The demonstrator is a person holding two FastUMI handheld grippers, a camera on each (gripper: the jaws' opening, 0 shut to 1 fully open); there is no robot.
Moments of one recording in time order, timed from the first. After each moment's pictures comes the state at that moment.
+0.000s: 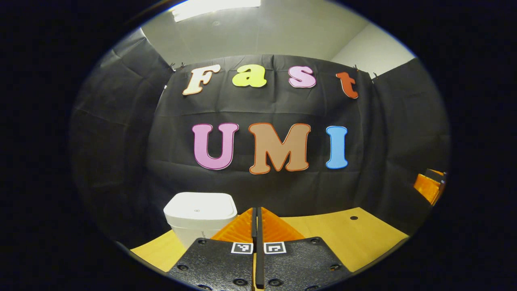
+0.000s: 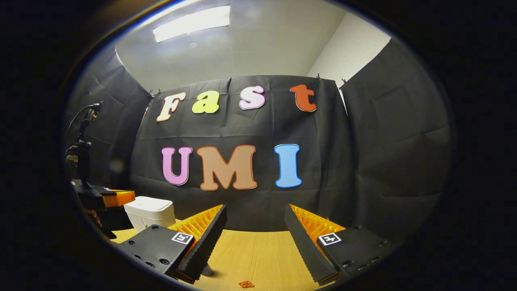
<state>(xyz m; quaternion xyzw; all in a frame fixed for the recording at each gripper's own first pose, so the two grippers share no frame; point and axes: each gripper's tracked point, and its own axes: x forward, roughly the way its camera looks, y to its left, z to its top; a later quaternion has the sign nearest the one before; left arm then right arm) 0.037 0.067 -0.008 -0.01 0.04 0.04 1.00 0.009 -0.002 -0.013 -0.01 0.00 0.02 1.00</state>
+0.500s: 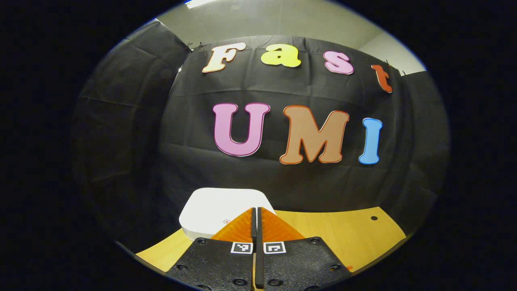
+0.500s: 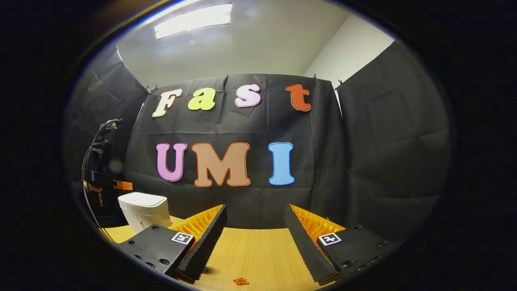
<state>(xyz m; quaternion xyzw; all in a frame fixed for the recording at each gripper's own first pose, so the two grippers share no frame) 0.113 0.173 -0.048 -0.03 0.13 0.10 0.99 -0.003 -0.014 -0.020 -0.02 0.01 -0.01 1.00</state>
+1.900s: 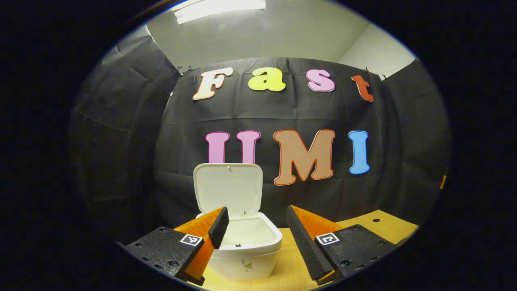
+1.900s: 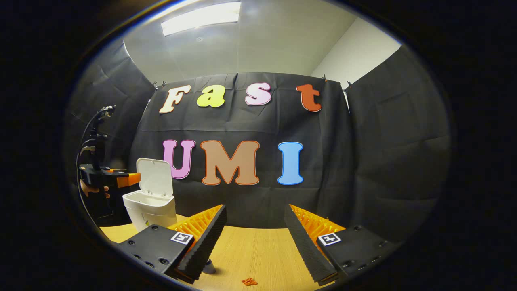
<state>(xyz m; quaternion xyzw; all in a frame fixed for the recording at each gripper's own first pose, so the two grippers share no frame) 0.069 0.154 0.006 0.01 0.01 0.05 1.00 0.005 0.034 -0.022 -0.03 0.01 0.01 1.00</state>
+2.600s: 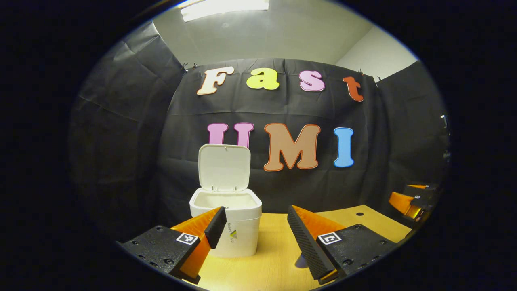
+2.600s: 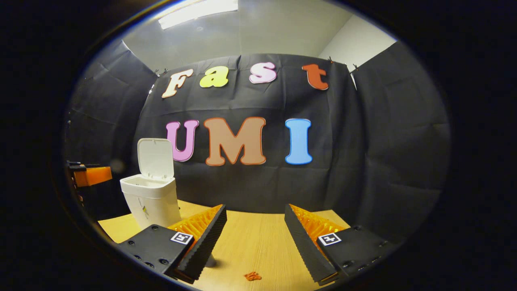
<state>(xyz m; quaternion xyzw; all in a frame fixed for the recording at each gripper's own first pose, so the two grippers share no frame) -0.032 0.106 -0.030 0.00 0.03 0.05 1.00 0.042 0.031 -0.120 -0.03 0.10 0.03 0.99</state>
